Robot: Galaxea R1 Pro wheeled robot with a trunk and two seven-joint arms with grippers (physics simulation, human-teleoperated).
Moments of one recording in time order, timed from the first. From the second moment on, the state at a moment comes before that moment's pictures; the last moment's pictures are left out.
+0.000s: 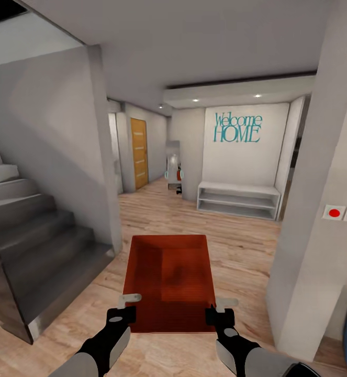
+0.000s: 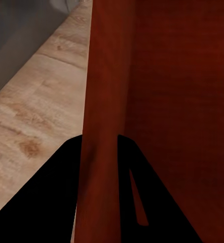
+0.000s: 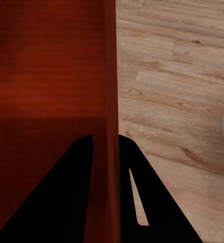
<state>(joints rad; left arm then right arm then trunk) -0.58 -0.12 -0.15 -0.37 0.15 0.07 0.33 -0.67 0.13 0.55 -0.04 -0.48 -0.32 -0.21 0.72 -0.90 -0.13</state>
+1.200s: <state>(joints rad) -0.58 -0.12 -0.14 -0.37 0.15 0.07 0.33 -0.67 0.13 0.55 -0.04 -0.48 -0.32 -0.21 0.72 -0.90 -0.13</state>
